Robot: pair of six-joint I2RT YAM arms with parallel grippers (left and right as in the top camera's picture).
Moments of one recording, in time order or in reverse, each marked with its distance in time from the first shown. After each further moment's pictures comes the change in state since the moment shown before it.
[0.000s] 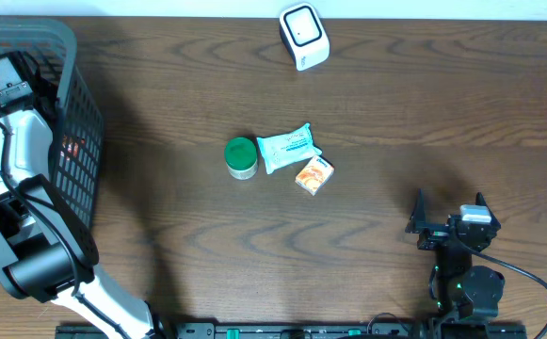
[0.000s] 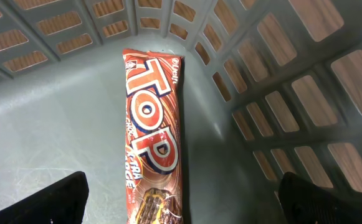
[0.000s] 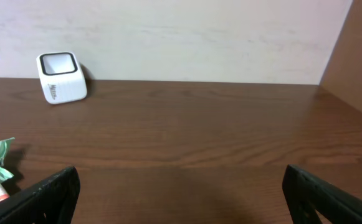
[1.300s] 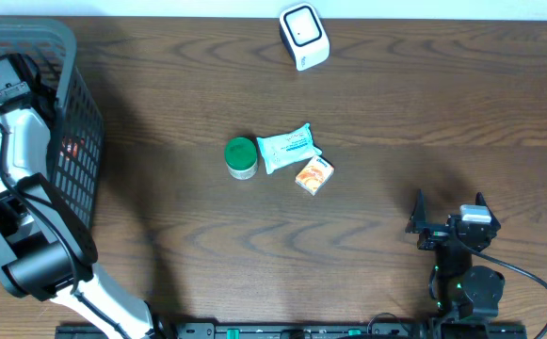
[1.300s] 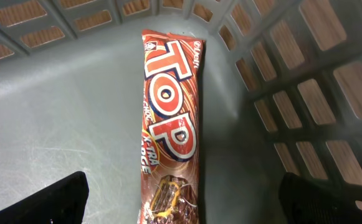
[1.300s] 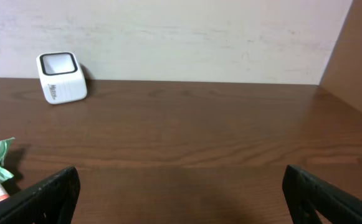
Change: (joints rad) left arm 0.011 0.015 0.017 -0.073 -0.008 -0.045; right arm 0.000 0.000 0.000 0.000 0.000 0.000
